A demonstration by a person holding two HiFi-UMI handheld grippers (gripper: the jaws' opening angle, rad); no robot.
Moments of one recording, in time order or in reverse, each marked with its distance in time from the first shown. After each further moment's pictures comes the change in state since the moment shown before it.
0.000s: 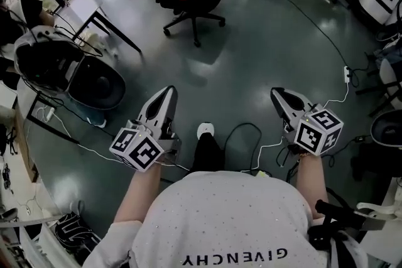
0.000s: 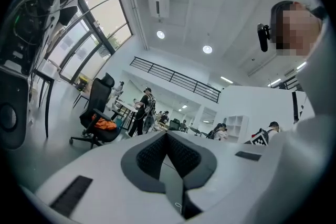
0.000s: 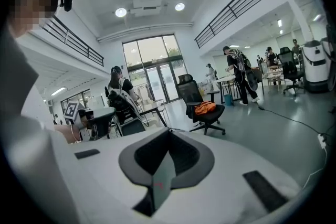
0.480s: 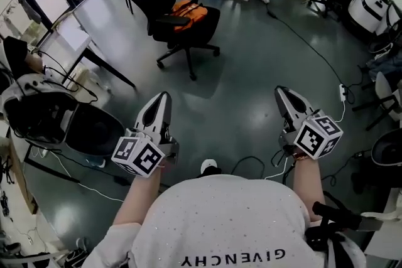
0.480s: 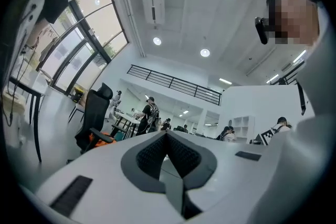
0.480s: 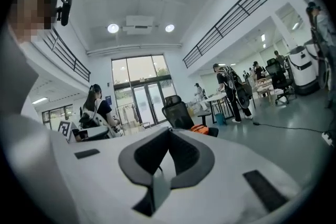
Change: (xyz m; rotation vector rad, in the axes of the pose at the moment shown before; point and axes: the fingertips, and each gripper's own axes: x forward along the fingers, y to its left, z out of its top) left arm 0.143 0.123 0.095 0.075 -0.067 -0.018; right arm 0.127 -0.076 0.135 0.063 -0.245 -0.130
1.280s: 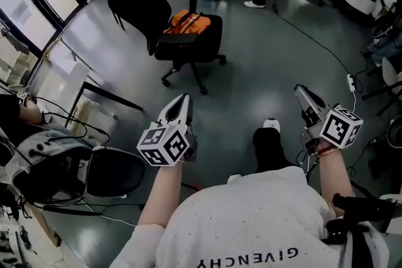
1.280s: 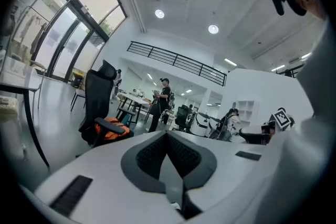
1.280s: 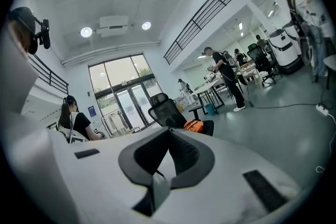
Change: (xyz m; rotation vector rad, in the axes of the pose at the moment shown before) left arm 0.153 0.167 -0.010 0.007 0.267 0.008; right arm 0.150 -0.043 0.019 0.204 0.016 -0.133
